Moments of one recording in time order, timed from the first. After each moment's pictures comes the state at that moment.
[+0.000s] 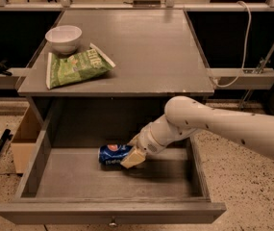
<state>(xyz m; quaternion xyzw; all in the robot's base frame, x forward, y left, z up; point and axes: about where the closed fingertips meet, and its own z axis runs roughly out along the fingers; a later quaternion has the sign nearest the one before) 0.513 0.023 0.608 -0.58 0.74 0.28 0.21</state>
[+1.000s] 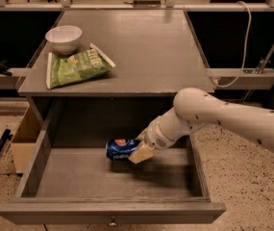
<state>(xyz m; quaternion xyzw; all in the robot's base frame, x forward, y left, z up) 0.513 -0.003 0.639 -0.57 0.75 0.25 0.21</state>
